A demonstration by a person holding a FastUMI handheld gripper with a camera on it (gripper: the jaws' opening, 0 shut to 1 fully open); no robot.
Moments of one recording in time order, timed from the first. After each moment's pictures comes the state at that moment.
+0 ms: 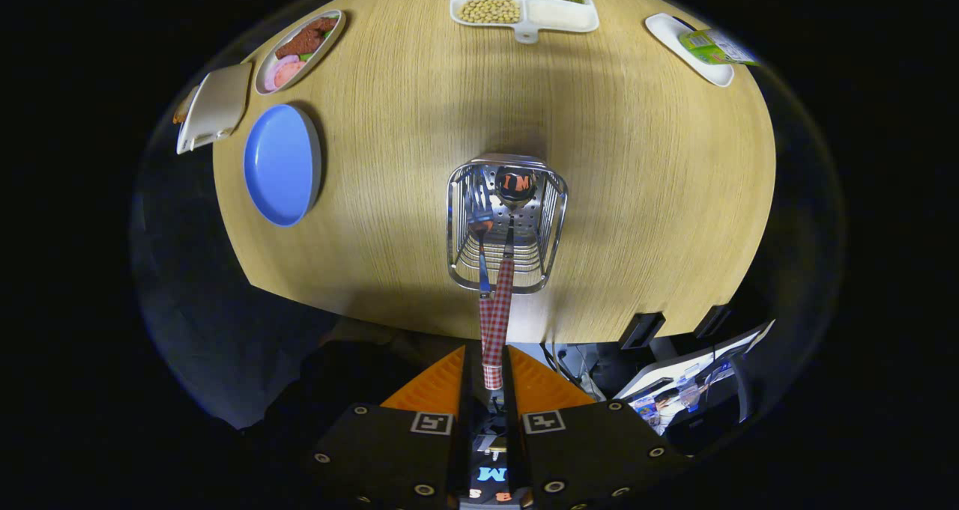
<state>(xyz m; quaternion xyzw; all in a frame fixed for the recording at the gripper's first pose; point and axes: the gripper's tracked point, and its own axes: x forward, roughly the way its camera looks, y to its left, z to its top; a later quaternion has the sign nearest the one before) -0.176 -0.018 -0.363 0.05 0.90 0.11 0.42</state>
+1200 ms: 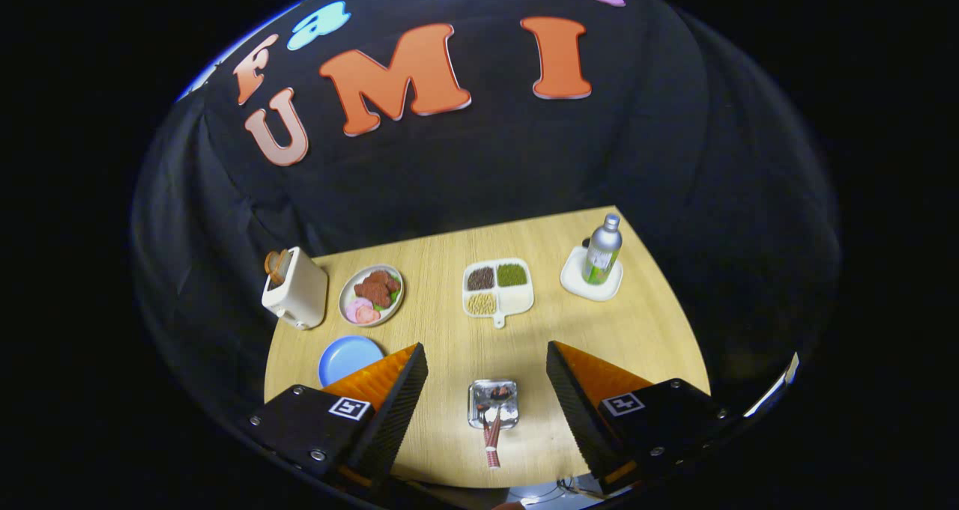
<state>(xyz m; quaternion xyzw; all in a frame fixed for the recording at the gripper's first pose) -0.017 -0.069 -0.224 0.11 0.45 0.01 0.89</state>
